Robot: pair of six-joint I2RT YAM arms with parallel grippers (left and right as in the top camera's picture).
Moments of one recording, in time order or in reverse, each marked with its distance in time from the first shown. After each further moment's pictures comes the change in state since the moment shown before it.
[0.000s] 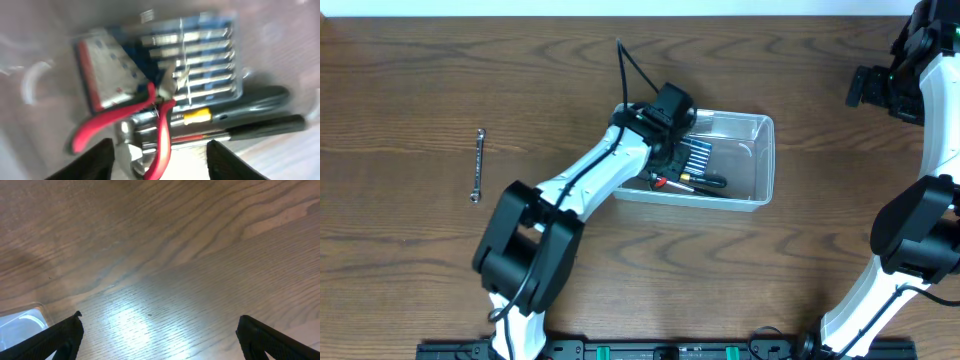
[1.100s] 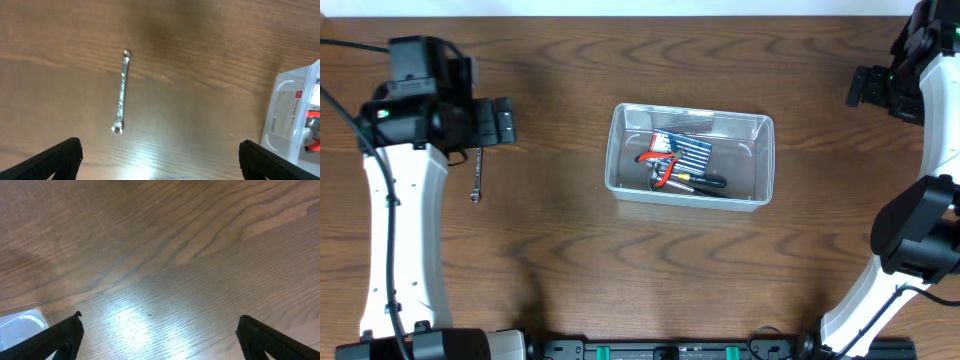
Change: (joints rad) left arm 0.735 -0.458 0.065 -0.389 -0.063 0.178; right arm 0.000 0.000 0.000 0.000 0.000 0.000
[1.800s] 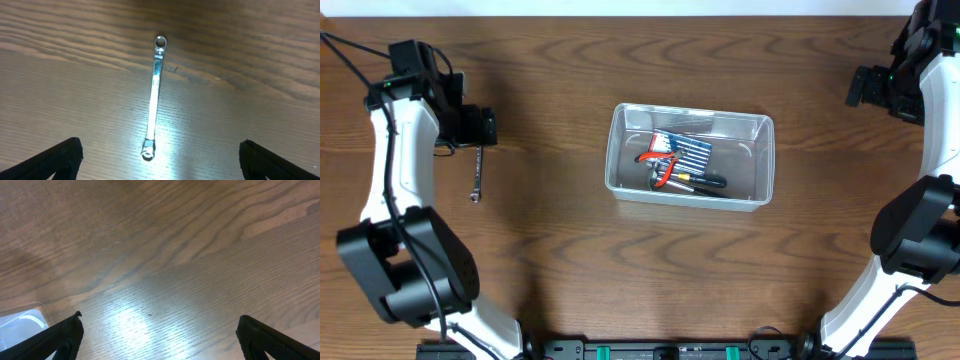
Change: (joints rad) left arm 0.124 0.348 0.000 0.113 -0.047 0.111; right arm 0.000 0.000 0.000 0.000 0.000 0.000
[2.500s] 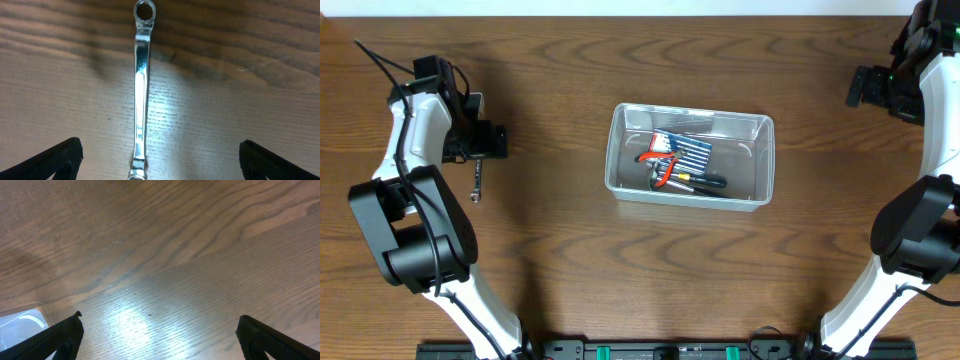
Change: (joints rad) left arm 0.000 0.169 0.000 0.014 0.005 0.037; right arm 0.000 0.000 0.000 0.000 0.000 0.000
